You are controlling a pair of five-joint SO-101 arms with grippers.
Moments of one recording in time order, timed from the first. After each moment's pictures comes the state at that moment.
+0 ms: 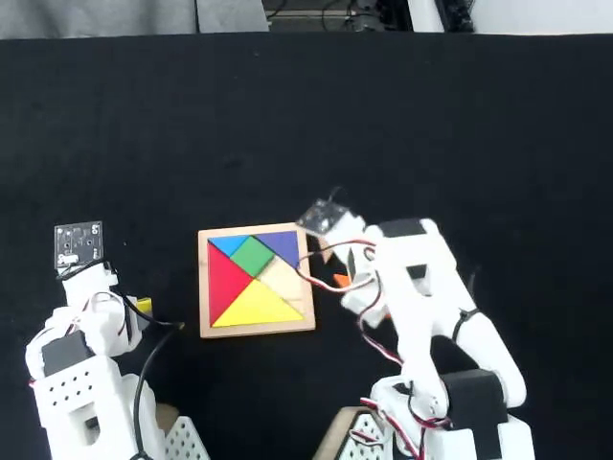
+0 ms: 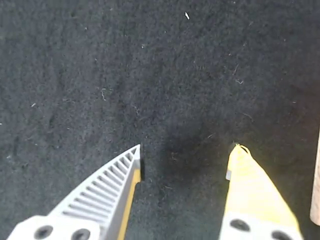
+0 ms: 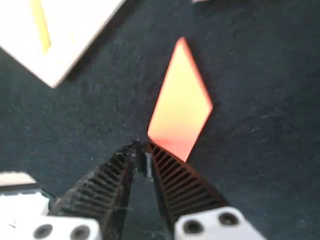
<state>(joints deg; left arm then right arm) -30.2 -71.4 84.6 57.8 -17.8 -7.7 -16.0 51.4 67.6 41.1</state>
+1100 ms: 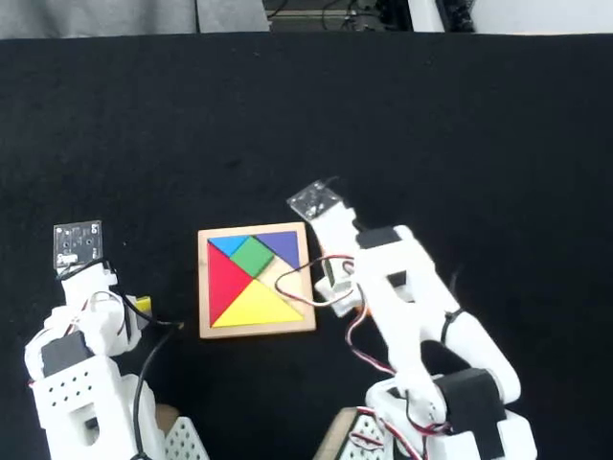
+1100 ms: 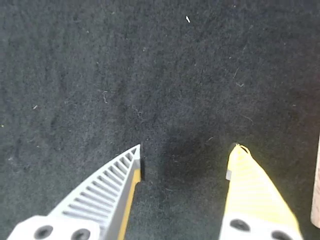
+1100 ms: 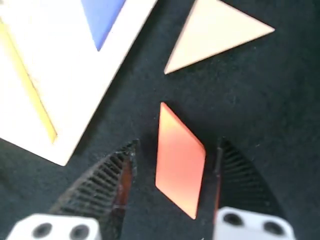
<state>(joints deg) -30.4 -71.4 84.6 57.3 -17.8 -15.1 -15.9 54.2 56.1 20.4</state>
